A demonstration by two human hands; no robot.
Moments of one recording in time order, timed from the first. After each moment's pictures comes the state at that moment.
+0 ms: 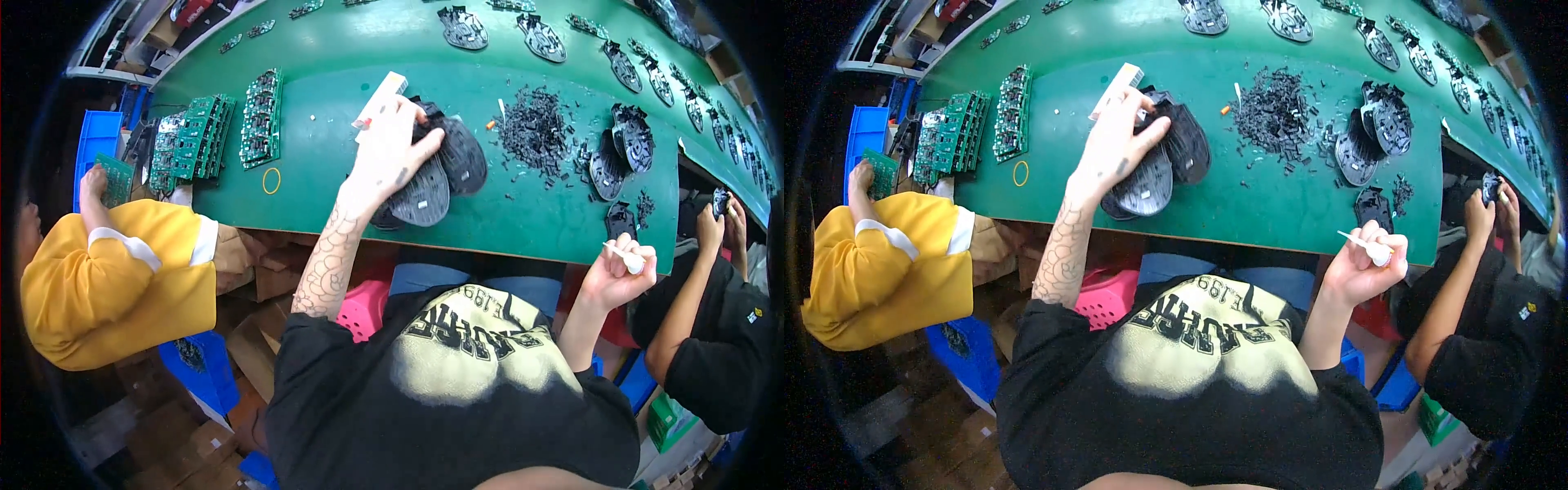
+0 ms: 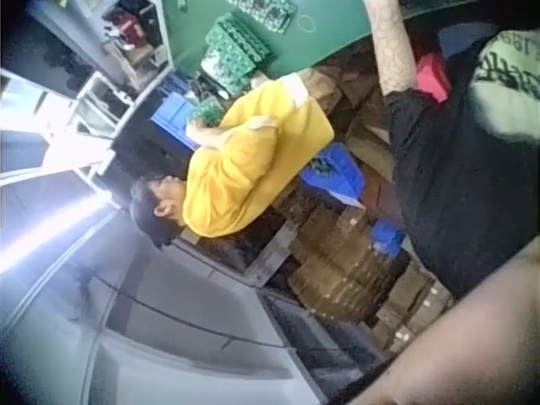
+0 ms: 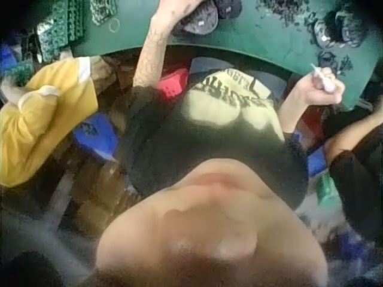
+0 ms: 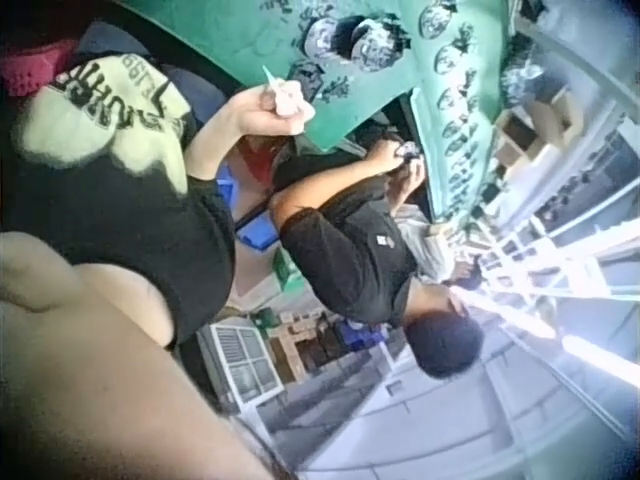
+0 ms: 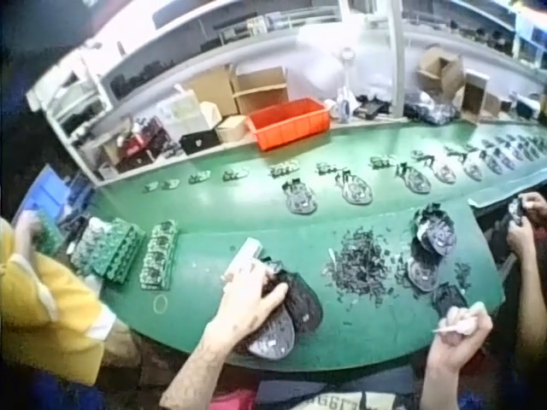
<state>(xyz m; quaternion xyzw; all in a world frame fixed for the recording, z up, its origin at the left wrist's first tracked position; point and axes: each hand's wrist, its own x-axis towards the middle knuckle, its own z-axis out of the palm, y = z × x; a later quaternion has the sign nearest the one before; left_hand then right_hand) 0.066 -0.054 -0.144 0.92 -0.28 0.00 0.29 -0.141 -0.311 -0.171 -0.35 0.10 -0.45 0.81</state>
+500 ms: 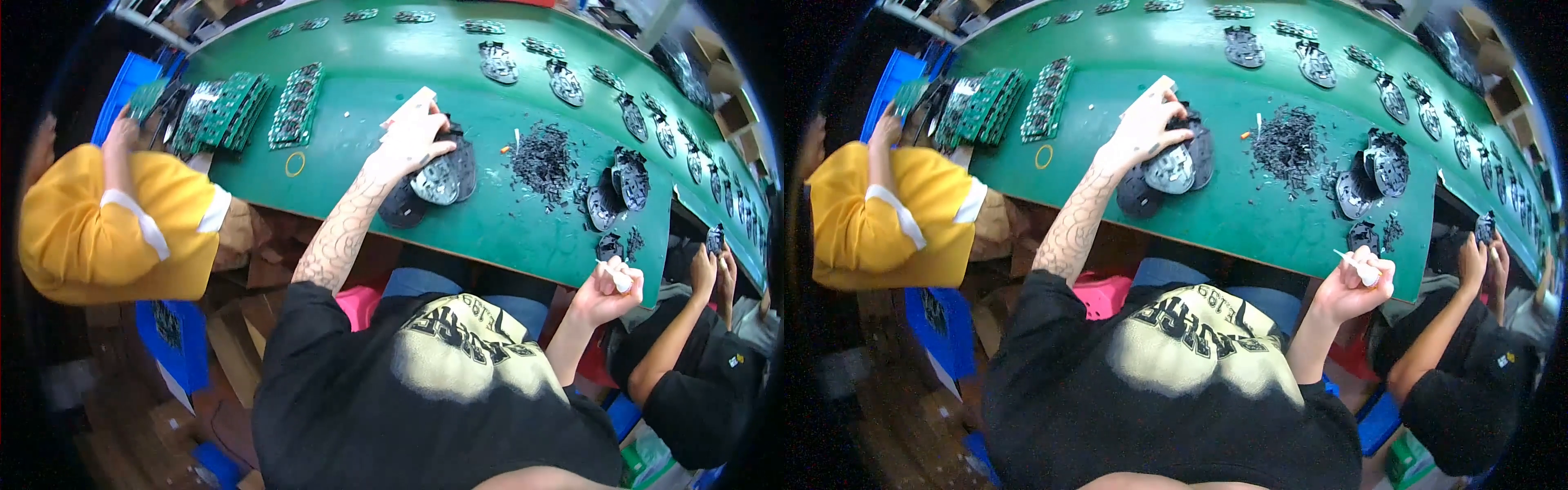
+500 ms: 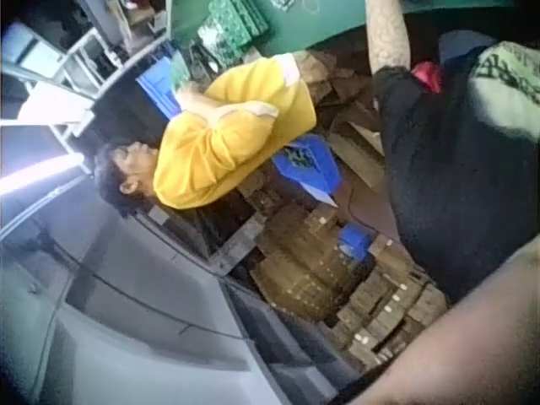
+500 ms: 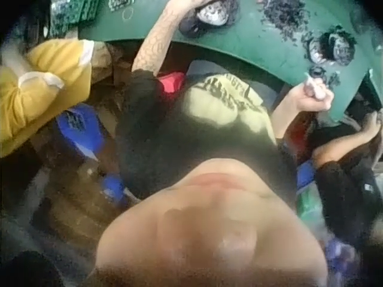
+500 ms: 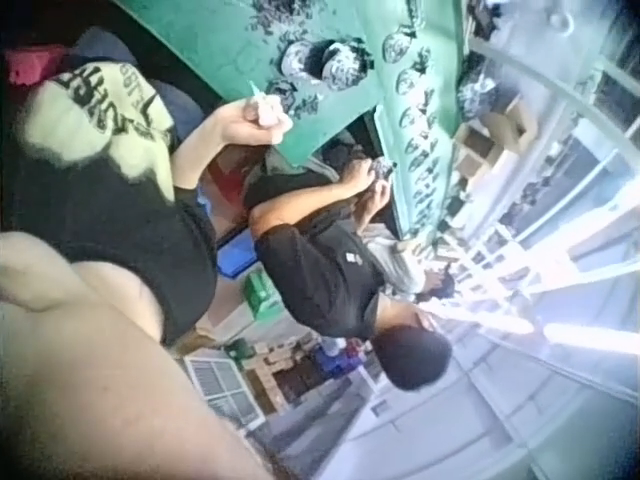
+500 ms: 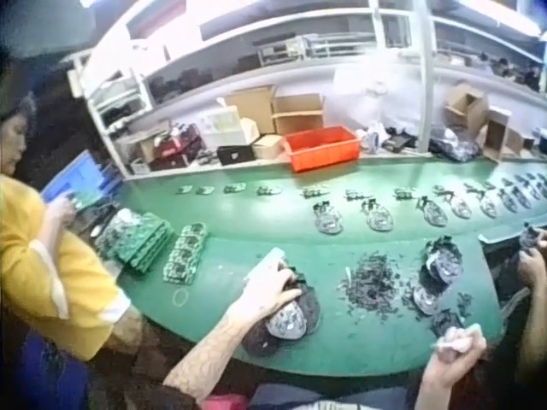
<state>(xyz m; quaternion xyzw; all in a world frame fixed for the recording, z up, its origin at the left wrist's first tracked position) 0.099 -0.051 -0.166 0.92 -0.32 0.07 0.20 -0.140 -0.318 -0.170 -0.33 0.07 -0.44 0.83</state>
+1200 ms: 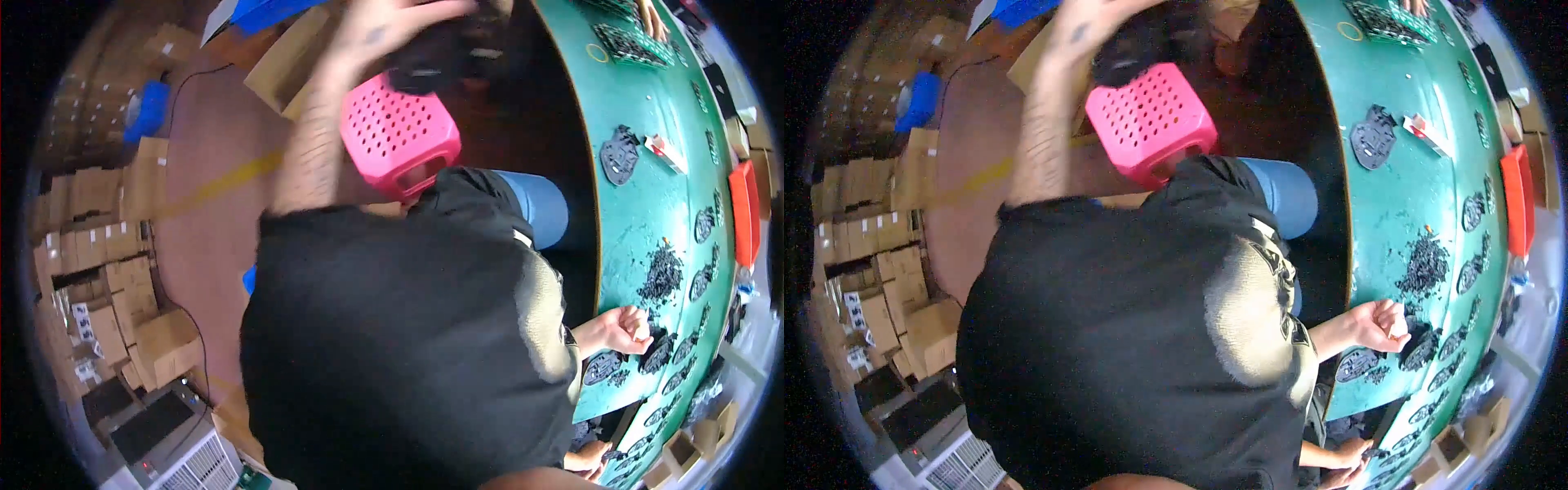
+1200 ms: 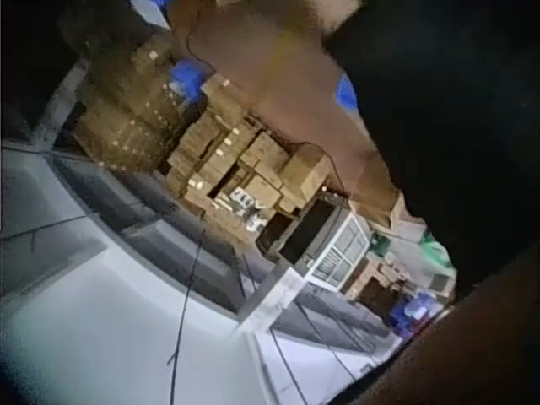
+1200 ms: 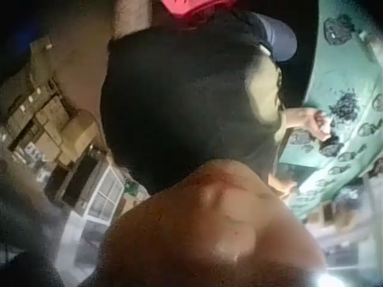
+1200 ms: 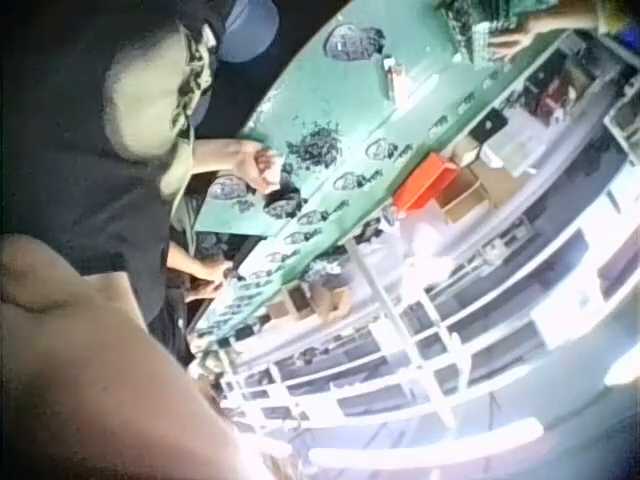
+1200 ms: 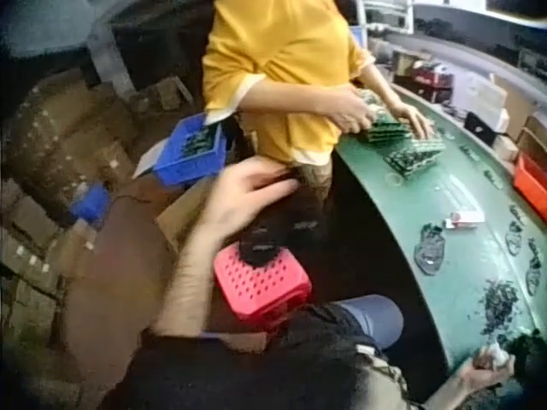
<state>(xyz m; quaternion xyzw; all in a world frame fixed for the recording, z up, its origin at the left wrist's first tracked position) -0.284 0.124 -0.028 0.81 0.14 0.36 0.45 -0.104 -0.318 -0.196 -0.35 -0.06 -0.14 0.92</state>
